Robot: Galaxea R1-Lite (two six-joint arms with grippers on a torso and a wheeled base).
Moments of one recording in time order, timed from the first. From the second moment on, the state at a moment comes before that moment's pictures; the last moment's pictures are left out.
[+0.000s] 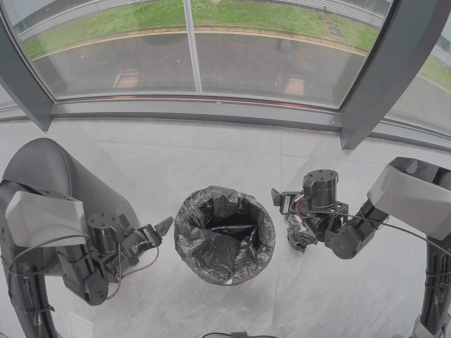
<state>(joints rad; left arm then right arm) -0.31 2.27 -0.39 -1.55 0.00 -0.56 0.49 2.28 -0.96 -1.00 -0.38 0.24</state>
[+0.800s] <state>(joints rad) -0.27 1.79 -0.22 -1.55 0.00 -0.36 0.30 2.48 -1.16 -0.95 -0.20 -0.21</state>
